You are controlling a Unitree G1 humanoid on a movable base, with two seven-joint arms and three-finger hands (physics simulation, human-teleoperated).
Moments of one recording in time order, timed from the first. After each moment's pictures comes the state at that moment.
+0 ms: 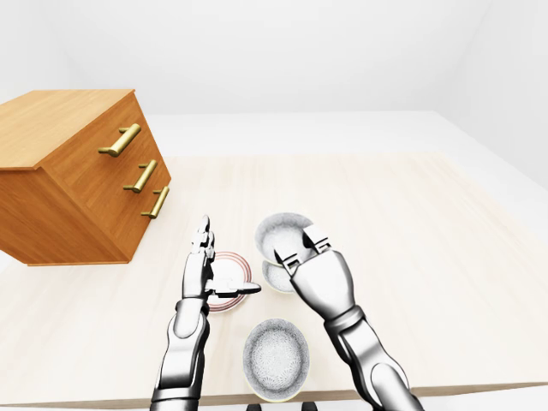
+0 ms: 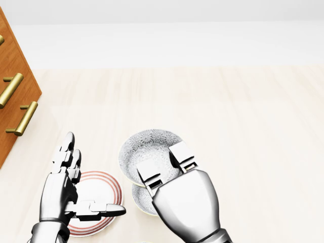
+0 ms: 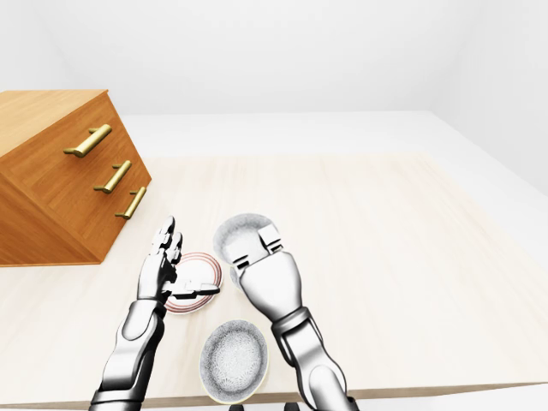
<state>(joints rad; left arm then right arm) 0.00 0.02 0.04 0.02 0.00 -0.02 -0.03 0.09 -0.07 0.38 -0.28 -1.61 -0.09 -0.24</state>
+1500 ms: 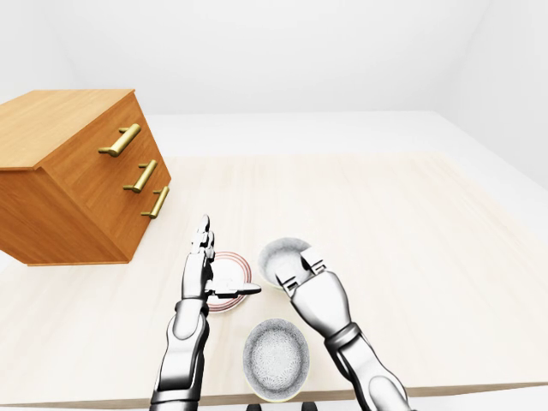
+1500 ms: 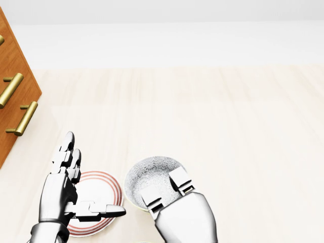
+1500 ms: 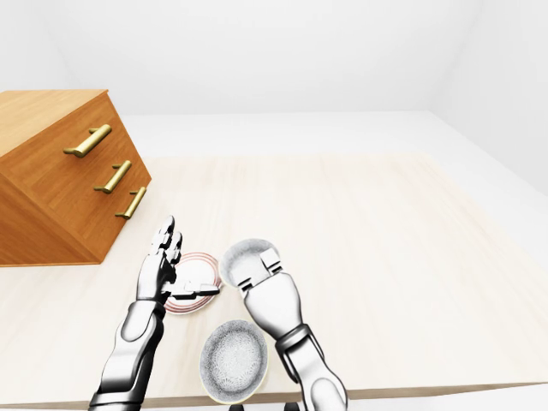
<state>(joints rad) 0.01 0.02 0.04 0.01 0.00 -0.02 -0.04 0.15 -0.11 0.41 -0.13 -1.64 -0.09 -0.34</state>
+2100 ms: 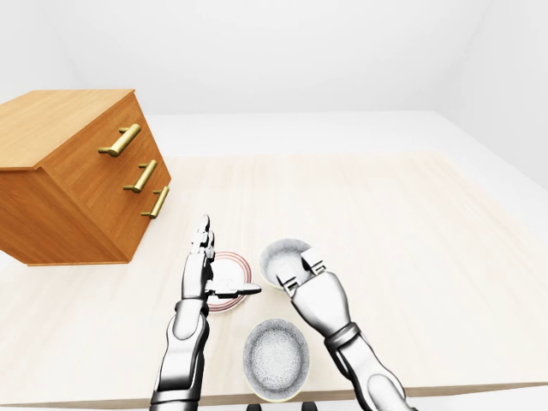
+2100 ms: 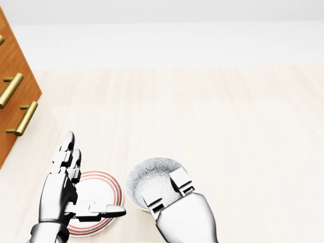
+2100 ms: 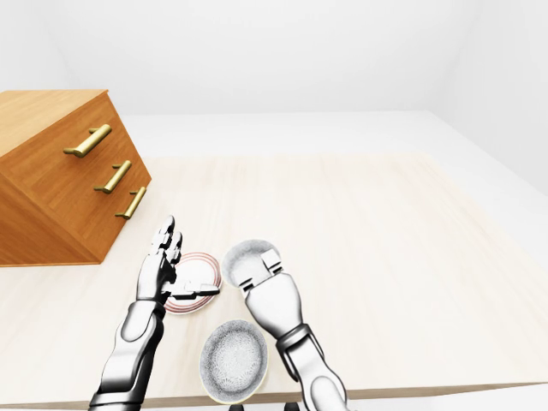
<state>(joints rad) 0.01 0.02 0.04 0.00 0.00 -0.02 -0.04 0.14 -0.11 0.41 -0.09 -1.64 -0.09 -0.37</state>
